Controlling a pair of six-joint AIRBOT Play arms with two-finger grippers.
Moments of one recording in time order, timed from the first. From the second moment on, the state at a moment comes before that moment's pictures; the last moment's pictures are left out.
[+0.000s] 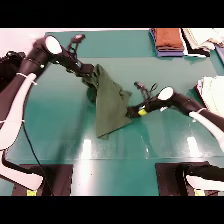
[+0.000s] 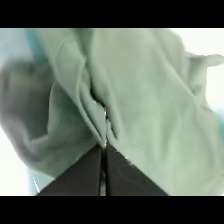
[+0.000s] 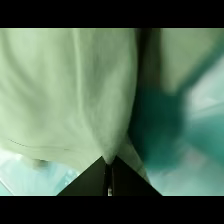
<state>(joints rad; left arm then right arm) -0.27 -1.63 1.81 1.23 -1.22 -1.51 0.33 -1.35 0.96 -0.82 0.97 1.29</state>
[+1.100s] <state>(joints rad) -0.15 -0.78 1.86 1.30 -1.17 -1.48 -0.42 -0.80 1.69 -1.07 1.40 1.33</state>
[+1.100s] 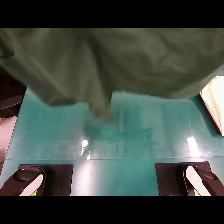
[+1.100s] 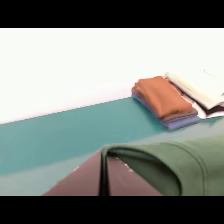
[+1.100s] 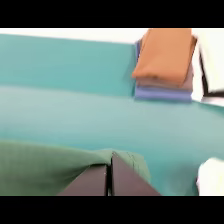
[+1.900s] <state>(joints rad) -0.12 -1.44 1.56 1.31 -1.11 -1.48 -0.11 -1.40 1.47 -1.26 1.40 1.43</state>
